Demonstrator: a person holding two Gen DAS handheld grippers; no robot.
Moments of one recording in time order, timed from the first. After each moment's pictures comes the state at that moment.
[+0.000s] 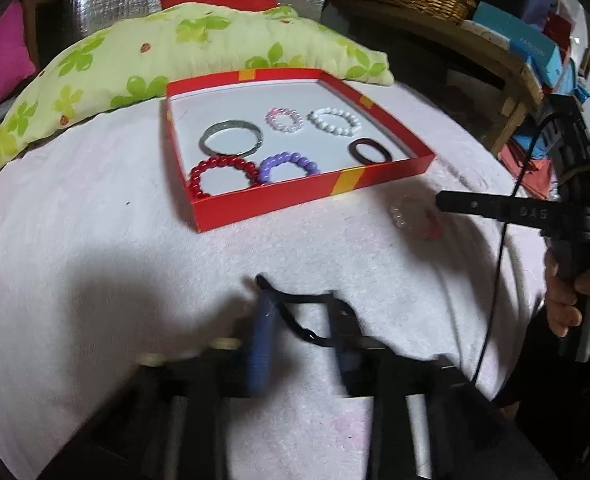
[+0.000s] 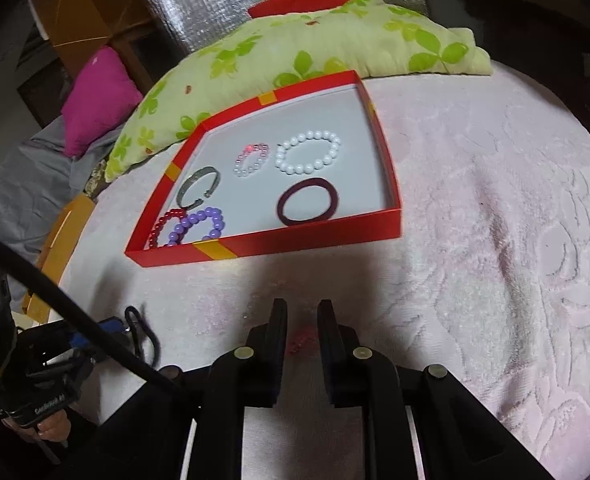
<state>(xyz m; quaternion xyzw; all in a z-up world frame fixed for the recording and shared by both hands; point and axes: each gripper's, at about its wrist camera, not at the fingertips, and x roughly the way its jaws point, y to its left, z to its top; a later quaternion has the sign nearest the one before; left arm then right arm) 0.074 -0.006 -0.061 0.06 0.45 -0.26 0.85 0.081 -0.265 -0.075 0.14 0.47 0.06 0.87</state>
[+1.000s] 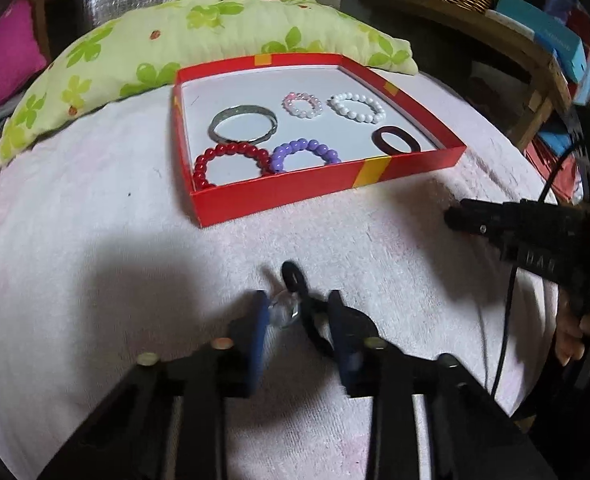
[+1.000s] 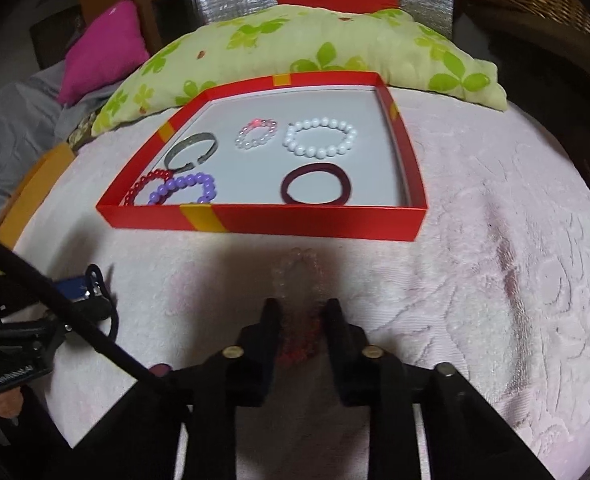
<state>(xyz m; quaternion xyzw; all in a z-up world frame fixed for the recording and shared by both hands) 0.085 -0.023 -0.076 0.07 0.46 -0.23 0.86 0.082 -0.240 -0.094 0.03 0.46 0.05 0.88</state>
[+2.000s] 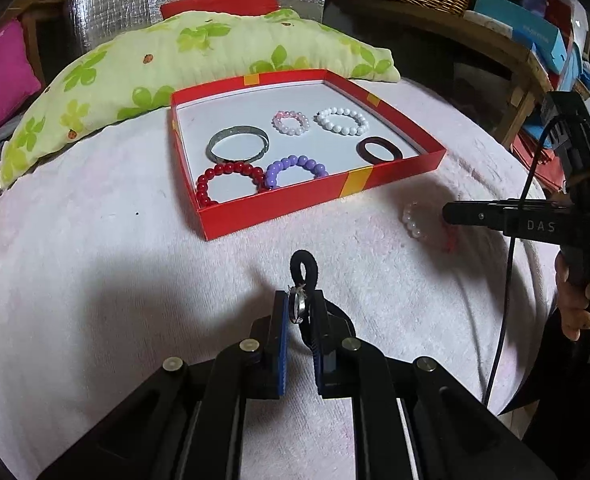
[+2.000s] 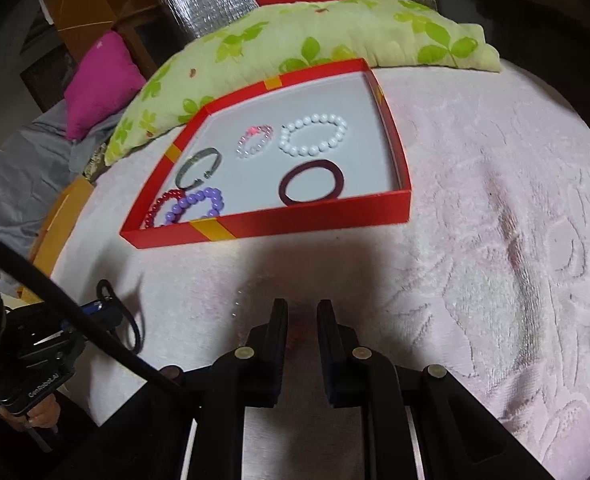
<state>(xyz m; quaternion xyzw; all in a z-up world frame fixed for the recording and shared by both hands) 0.073 -0.014 -0.062 0.08 0.44 -0.25 0.86 0.079 -0.260 -0.086 0.12 0.48 0.07 0.87</state>
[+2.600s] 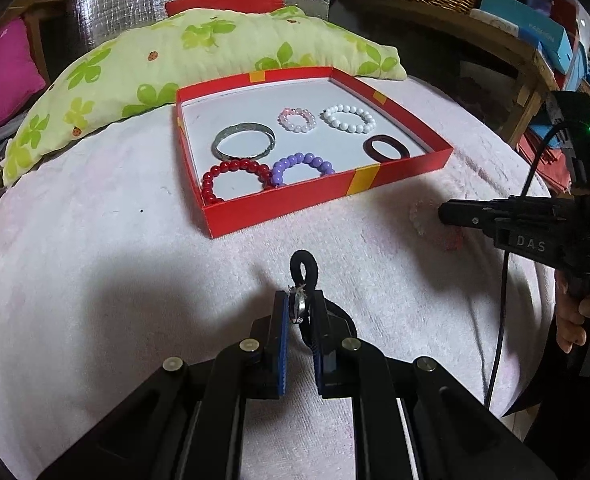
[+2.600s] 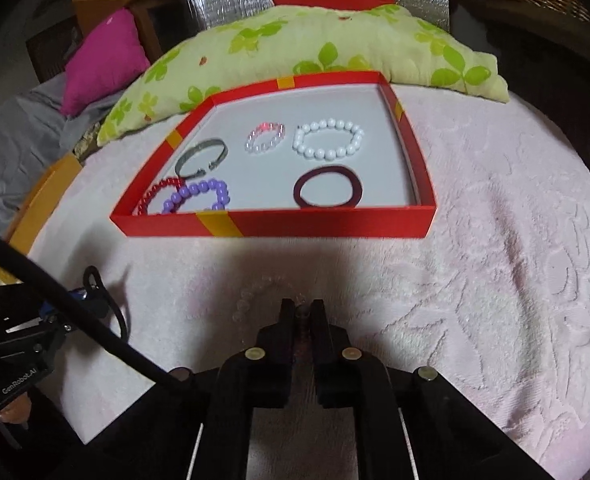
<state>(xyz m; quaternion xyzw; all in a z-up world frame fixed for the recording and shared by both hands) 0.075 -0.013 -0.062 0.08 0.44 -0.24 0.86 0.079 -0.236 -0.085 0.06 0.46 0.06 0.89</state>
